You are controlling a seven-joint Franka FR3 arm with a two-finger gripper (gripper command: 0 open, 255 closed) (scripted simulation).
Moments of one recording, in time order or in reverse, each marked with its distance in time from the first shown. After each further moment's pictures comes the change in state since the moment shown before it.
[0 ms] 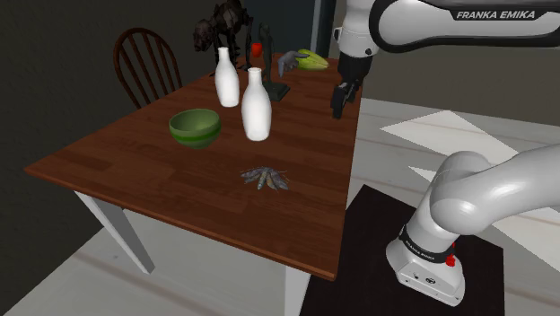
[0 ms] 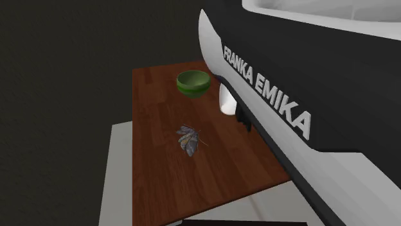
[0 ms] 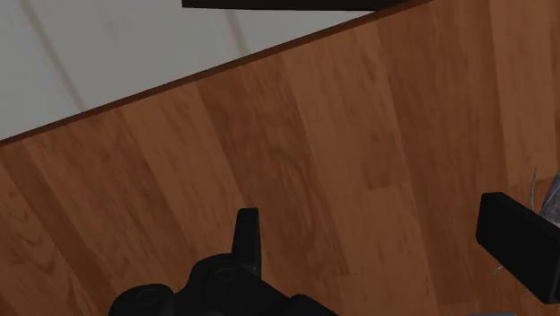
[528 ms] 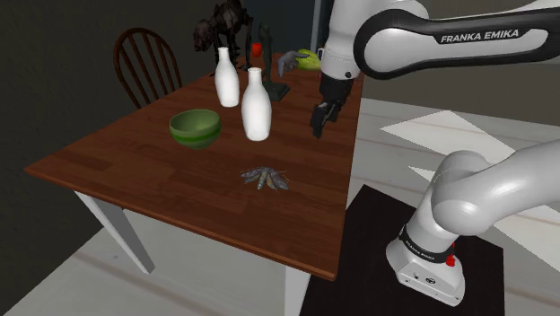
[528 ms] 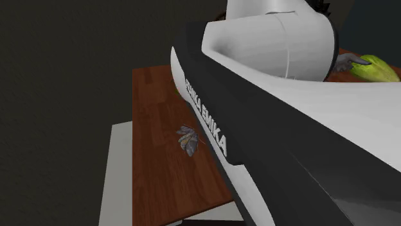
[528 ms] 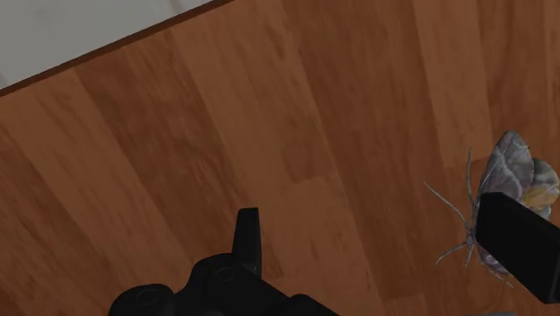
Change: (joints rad) arm 0.045 0.036 0.064 -0.085 0.111 0.153 0.122
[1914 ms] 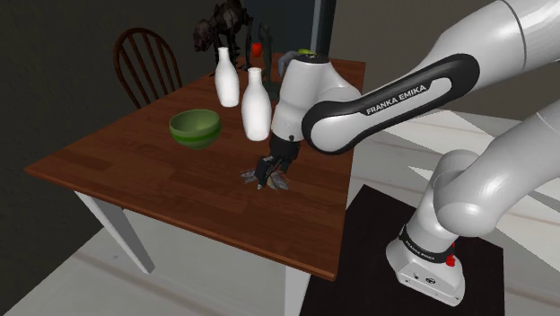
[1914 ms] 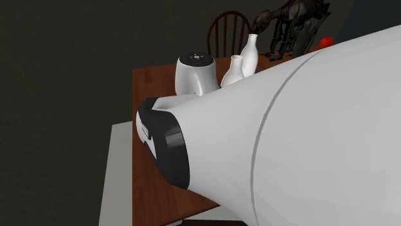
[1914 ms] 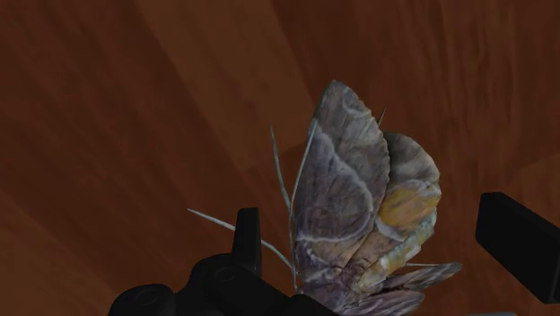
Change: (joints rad) arm 0.084 0.339 0.182 -0.100 0.202 0.569 0.236
